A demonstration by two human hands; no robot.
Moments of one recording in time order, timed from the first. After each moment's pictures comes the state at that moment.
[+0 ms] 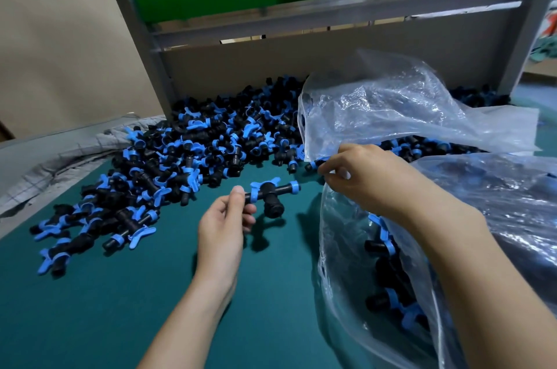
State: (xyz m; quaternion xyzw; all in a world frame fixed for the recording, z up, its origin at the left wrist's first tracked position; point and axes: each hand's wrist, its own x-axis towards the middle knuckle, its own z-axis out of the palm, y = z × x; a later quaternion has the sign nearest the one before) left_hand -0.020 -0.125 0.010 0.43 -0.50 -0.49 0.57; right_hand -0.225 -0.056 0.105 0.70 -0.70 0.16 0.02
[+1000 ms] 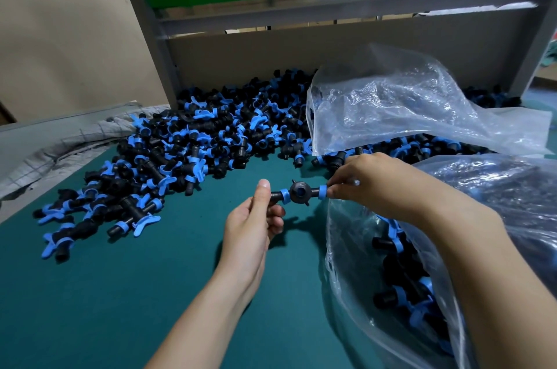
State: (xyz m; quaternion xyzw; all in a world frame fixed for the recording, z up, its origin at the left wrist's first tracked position) left_hand -0.041 -0.105 0.018 0.38 -0.42 -0.63 0.53; right_hand -0.221 -0.056 0.106 0.69 -0.71 0.10 -0.09
